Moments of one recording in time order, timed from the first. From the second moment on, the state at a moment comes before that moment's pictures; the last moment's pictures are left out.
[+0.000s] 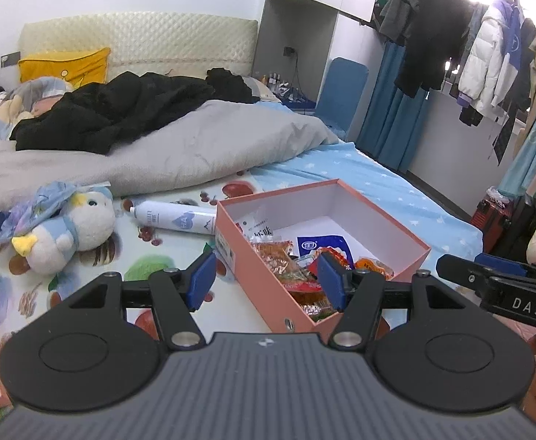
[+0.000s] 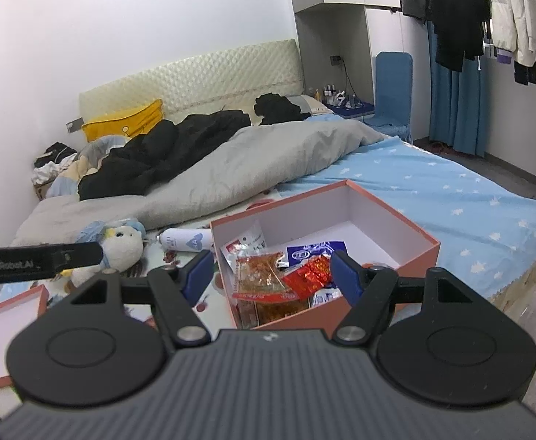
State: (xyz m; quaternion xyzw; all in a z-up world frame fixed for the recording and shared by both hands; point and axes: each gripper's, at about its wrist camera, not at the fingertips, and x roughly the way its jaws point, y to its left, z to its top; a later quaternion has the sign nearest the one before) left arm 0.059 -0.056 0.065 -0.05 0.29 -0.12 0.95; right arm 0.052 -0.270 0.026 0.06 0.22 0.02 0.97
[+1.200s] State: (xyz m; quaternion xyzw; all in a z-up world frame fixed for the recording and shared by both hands) left arm 0.054 -0.067 0.065 -0.03 0.29 -0.10 0.95; right arm 0.050 -0.286 0.009 0.09 0.24 0.00 0.97
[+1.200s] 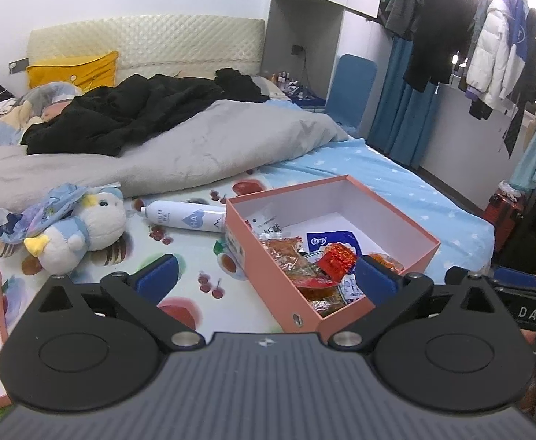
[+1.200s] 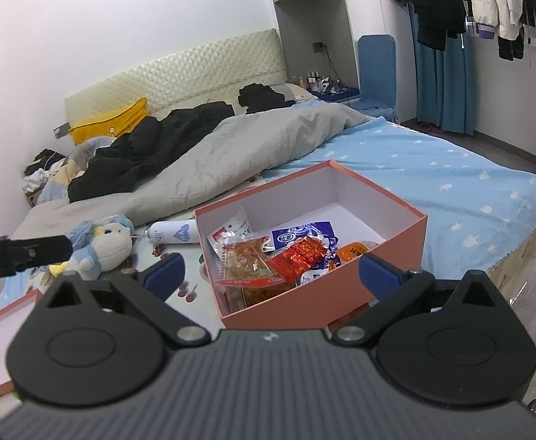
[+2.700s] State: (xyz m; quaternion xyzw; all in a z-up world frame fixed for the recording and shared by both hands) left arm 0.054 -0.067 0.065 -0.04 0.30 -0.09 0.95; right arm 0.050 -0.291 0.009 0.09 0.24 -0.01 0.97
